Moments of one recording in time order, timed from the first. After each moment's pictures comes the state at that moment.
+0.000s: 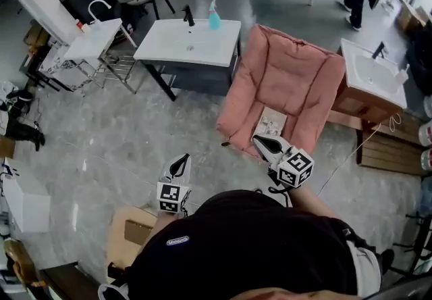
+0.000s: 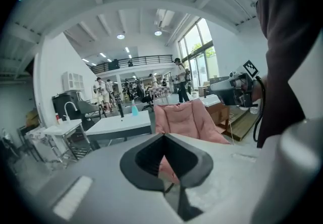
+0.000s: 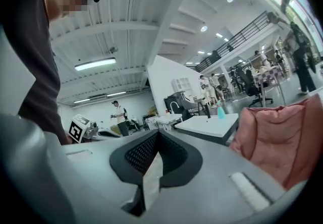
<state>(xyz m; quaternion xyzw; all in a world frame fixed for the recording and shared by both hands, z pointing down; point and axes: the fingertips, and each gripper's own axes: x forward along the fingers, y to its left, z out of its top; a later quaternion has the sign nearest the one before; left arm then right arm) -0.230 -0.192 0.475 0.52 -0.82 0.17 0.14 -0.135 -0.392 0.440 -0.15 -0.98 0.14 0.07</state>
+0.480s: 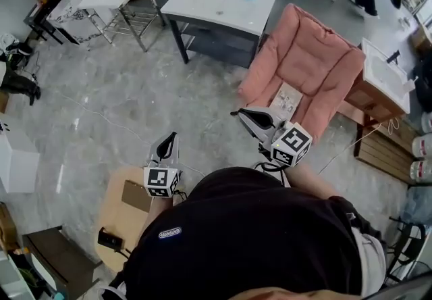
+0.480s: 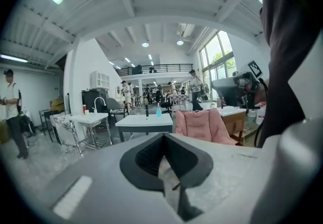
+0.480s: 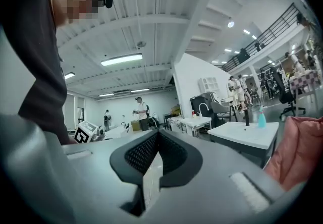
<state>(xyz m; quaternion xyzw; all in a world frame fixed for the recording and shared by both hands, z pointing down) -0.236 0.005 0.453 0.43 -0.89 0.09 0.12 -0.180 -0.185 0.376 -0.28 -0.96 0.08 0.05</state>
